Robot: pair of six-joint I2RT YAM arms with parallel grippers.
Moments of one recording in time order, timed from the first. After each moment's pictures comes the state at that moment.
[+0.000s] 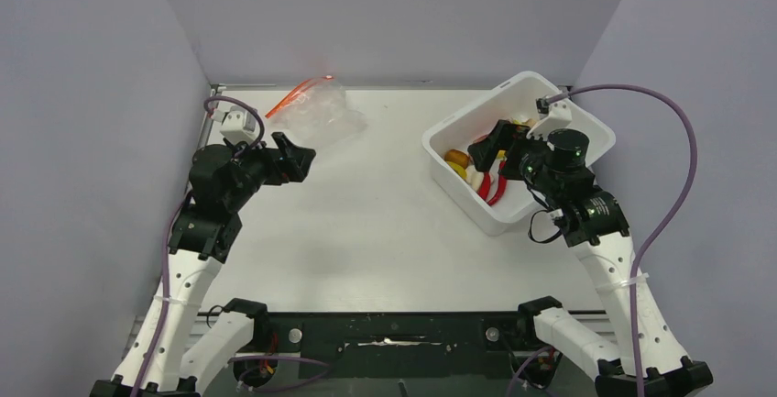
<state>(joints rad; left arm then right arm) -0.21 0.83 0.93 -0.31 0.19 -0.40 0.27 0.92 1.12 -0.55 -0.09 0.41</state>
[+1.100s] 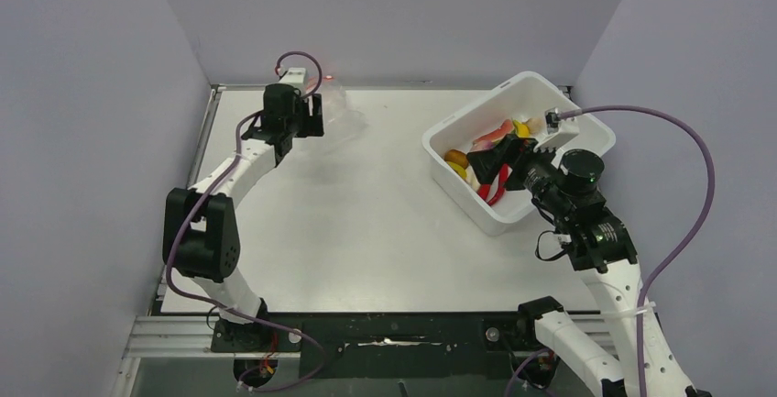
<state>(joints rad) -0.21 1.67 1.25 -0.10 -0.09 -0.15 0.27 0.78 1.02 -0.45 -0.18 0.43</state>
